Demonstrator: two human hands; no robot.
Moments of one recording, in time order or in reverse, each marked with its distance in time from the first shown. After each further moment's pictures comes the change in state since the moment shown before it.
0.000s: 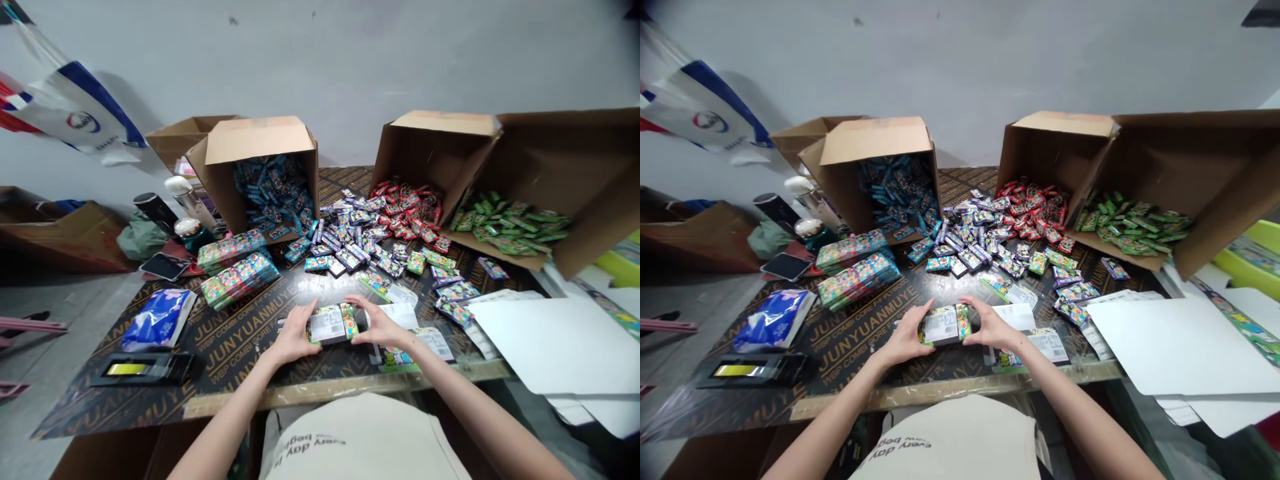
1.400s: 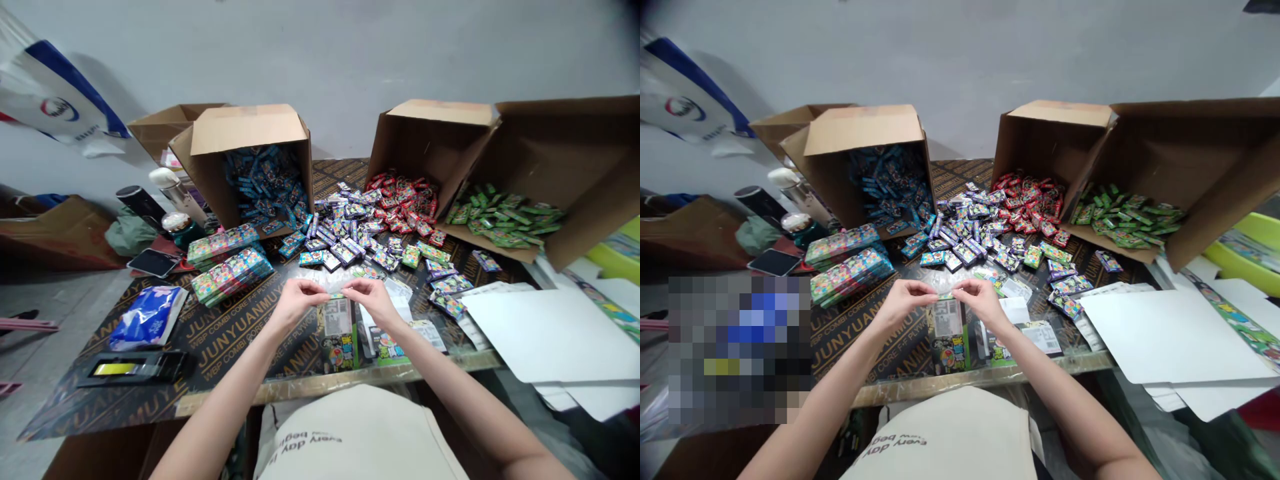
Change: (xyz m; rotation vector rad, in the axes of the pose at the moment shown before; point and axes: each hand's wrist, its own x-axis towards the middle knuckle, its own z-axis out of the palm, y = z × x) left_hand 0.055 0.063 -0.044 -0.814 0.159 -0.327; right_hand 0.030 -0.039 -0.005 0.528 0.419 0.261
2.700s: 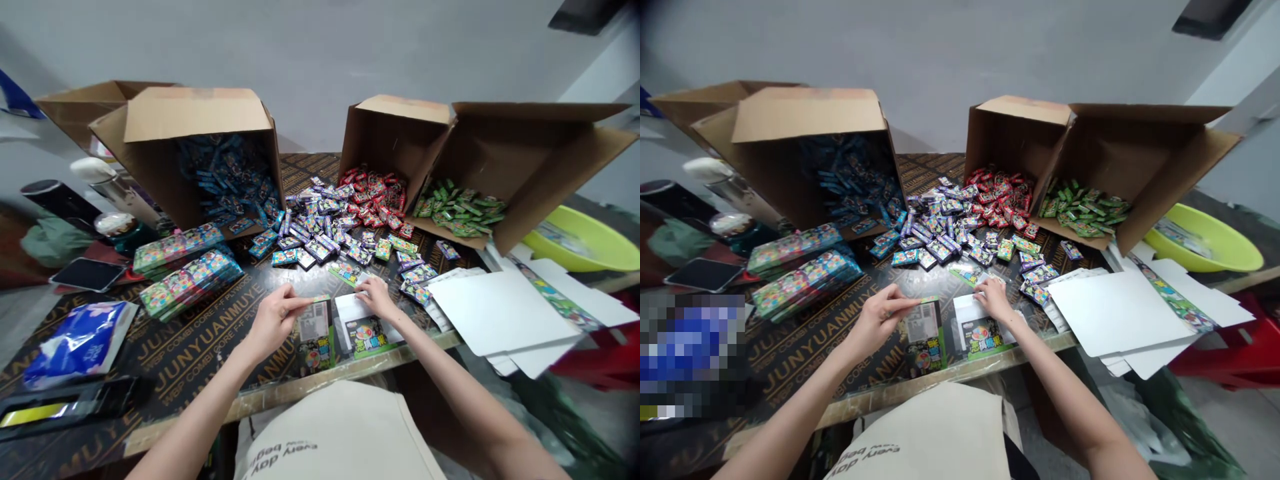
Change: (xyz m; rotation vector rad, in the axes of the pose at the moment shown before) left_hand -0.018 -0.008 0.003 0.671 -0.153 0.535; right_hand -0.004 0.079 -0.111 -1.128 0.011 -0.019
